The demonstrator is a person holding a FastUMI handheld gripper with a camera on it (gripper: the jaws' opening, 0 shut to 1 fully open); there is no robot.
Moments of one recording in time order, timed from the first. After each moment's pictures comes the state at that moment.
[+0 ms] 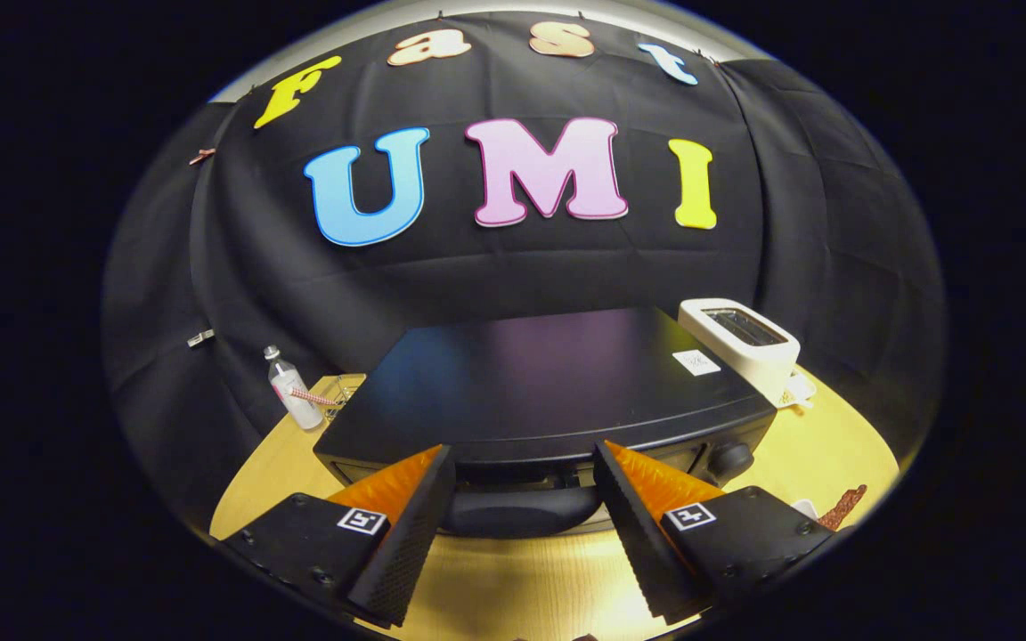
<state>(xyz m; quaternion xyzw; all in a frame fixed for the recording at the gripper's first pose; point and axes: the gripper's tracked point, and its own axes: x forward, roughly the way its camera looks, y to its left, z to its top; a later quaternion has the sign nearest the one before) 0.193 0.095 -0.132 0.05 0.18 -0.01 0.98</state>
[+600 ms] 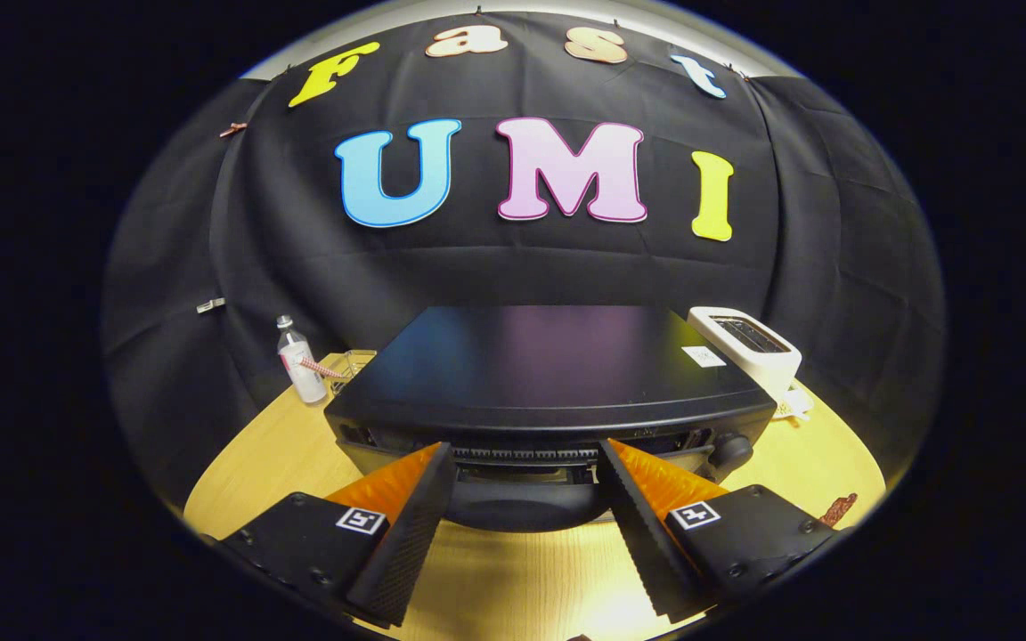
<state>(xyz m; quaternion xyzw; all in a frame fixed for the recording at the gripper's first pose) 0.166 0.100 -0.143 0.02 0.18 0.01 0.98</state>
